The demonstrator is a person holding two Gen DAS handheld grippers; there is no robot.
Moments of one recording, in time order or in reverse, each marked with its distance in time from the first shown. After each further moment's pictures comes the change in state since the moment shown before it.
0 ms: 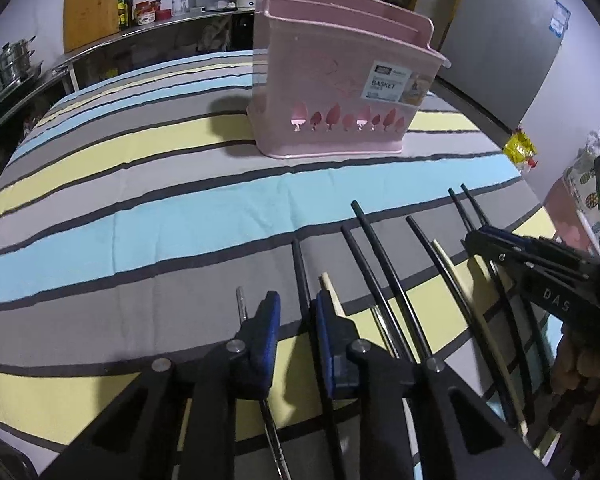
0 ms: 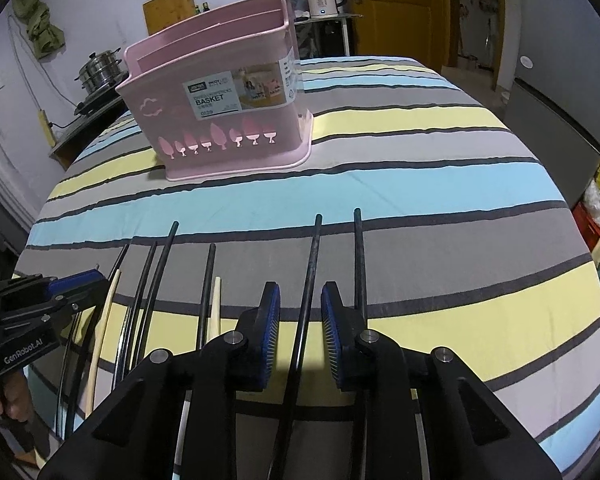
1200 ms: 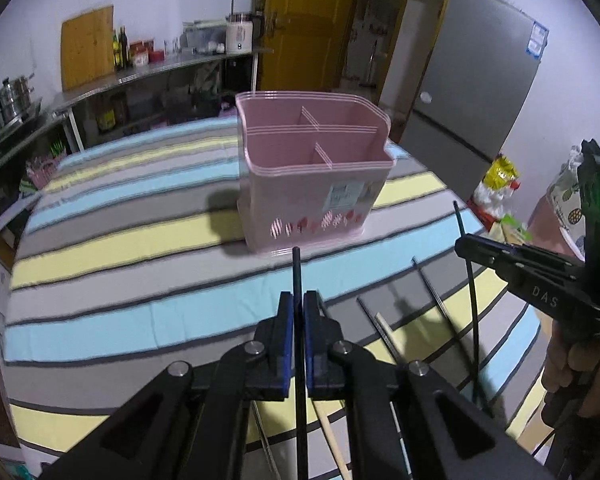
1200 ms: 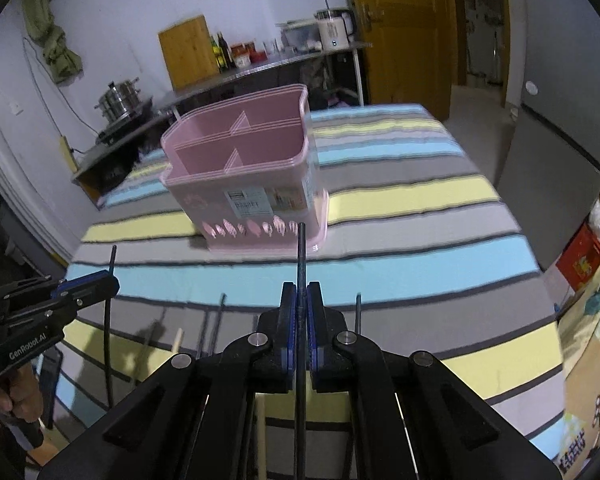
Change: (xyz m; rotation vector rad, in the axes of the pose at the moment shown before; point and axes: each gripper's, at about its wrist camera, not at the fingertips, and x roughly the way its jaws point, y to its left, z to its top) left arm -0.083 -0.012 0.053 0.026 -0.133 -0.029; right arm -0.067 0.003 0.058 0.003 -0.096 0.069
